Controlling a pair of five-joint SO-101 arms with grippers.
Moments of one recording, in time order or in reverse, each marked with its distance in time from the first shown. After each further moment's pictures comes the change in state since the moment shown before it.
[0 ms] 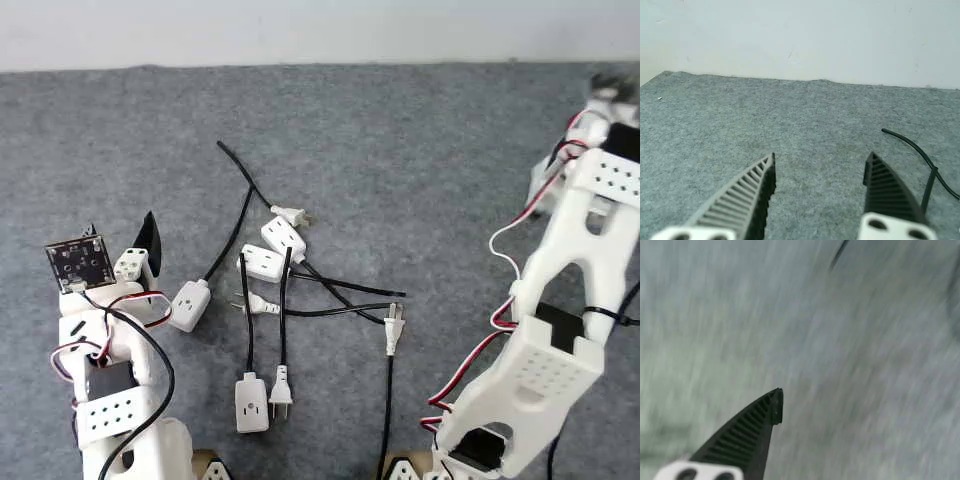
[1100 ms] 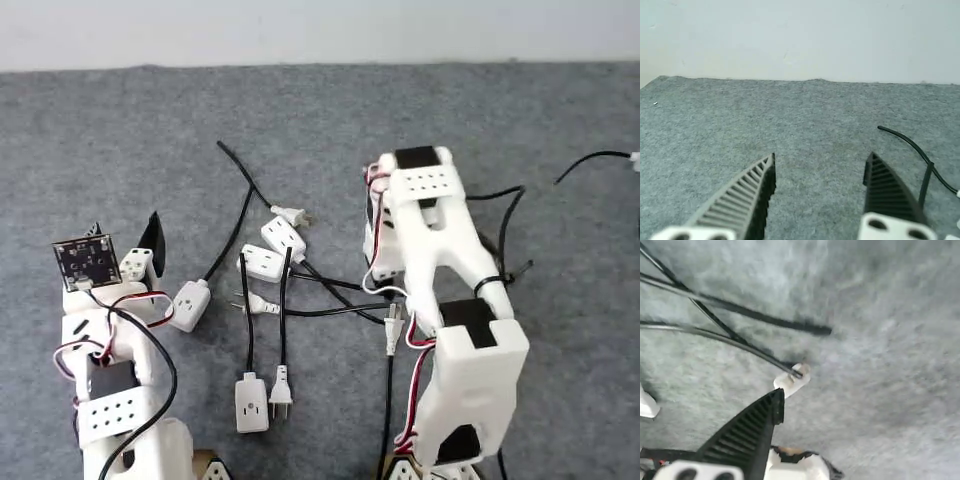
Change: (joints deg) left arm 1.0 0.0 0.0 0.0 -1.5; right arm -34.0 -2.1 28.6 2.9 -5.5
